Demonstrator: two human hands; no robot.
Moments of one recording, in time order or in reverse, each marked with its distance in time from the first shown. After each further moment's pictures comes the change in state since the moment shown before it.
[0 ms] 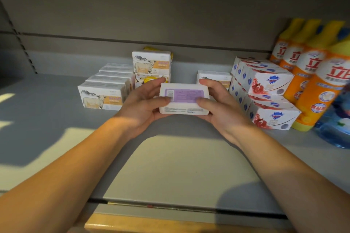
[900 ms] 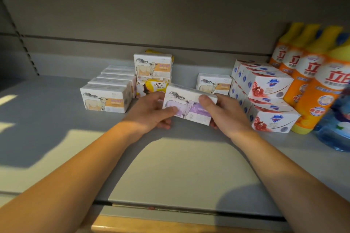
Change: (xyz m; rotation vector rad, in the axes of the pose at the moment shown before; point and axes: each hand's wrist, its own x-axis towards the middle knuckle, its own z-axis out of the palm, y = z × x) left_hand -0.002 -0.005 0.001 0.456 0.042 -0.020; right_hand -0.005 -0.005 -0.007 -0.575 0.203 -0.047
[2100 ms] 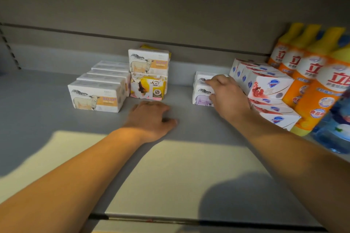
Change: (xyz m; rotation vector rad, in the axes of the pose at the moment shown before) left_hand 0.019 -0.021 0.001 1.188 -0.043 0.086; right_hand 0.079 0.034 -0.015 -1.056 0.051 -0.354
